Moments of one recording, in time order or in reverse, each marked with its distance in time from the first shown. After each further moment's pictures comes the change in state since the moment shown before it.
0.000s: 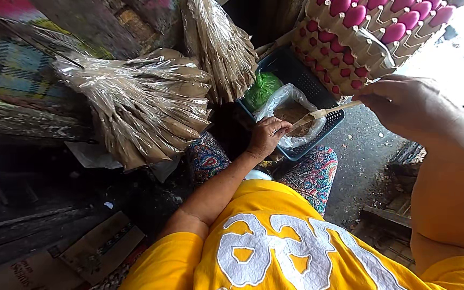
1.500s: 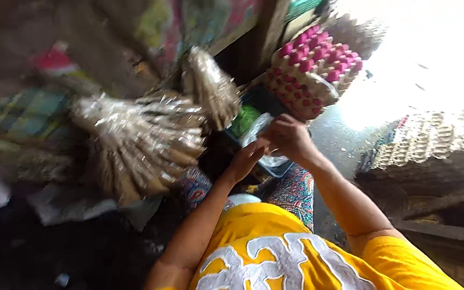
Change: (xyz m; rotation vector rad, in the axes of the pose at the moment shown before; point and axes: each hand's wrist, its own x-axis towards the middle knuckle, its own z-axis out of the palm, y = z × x) left_hand -0.002 0.038 -0.070 -0.415 -0.401 -0.248; right_hand 0.029 -0.080 0.097 0.331 0.325 -0.156
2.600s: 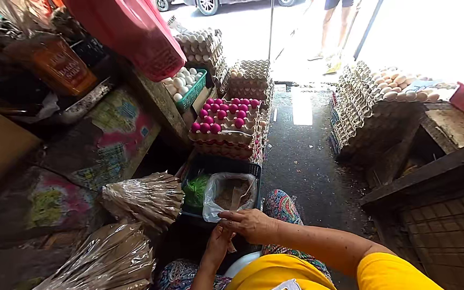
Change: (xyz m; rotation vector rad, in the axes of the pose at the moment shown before) left_hand 0.005 -0.001 0.045 0.003 -0.049 -0.317; right_hand -0.095 0.029 0.017 -0.007 -0.186 -0.058
